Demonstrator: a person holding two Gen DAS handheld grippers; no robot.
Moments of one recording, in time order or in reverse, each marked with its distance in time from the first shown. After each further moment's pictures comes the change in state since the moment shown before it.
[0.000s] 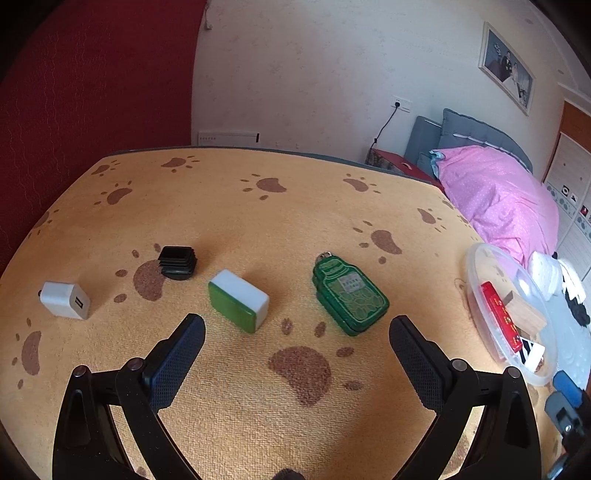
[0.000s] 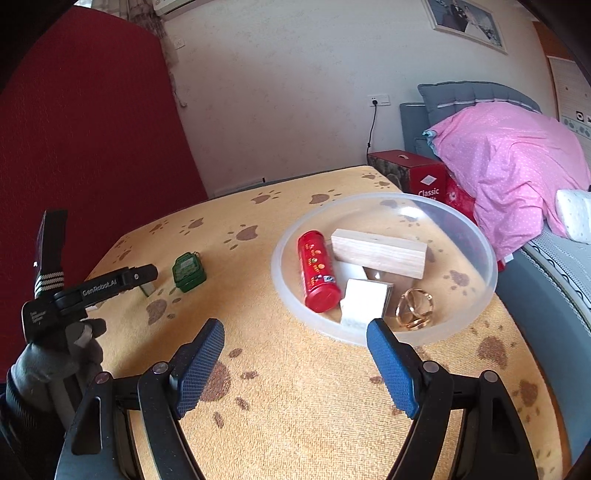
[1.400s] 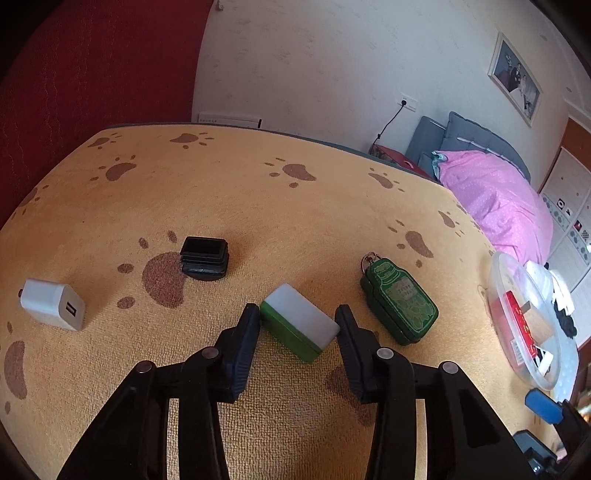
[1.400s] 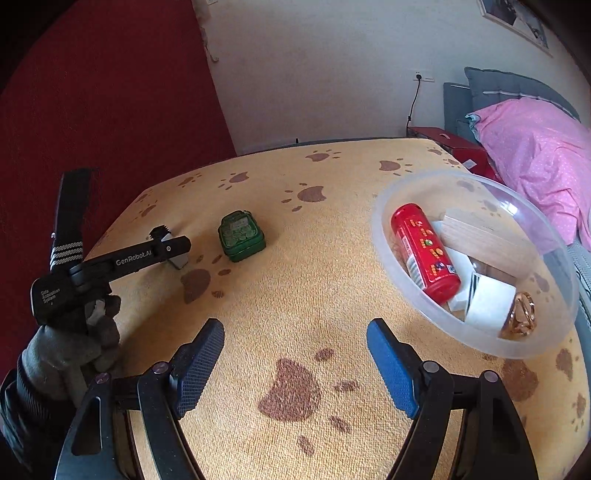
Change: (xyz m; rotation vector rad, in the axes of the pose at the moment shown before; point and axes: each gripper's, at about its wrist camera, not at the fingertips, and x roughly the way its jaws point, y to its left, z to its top) left arm 0.027 0.043 0.004 -0.054 0.040 -0.057; right arm 0.049 0.066 0.006 -0.089 0.158 0.065
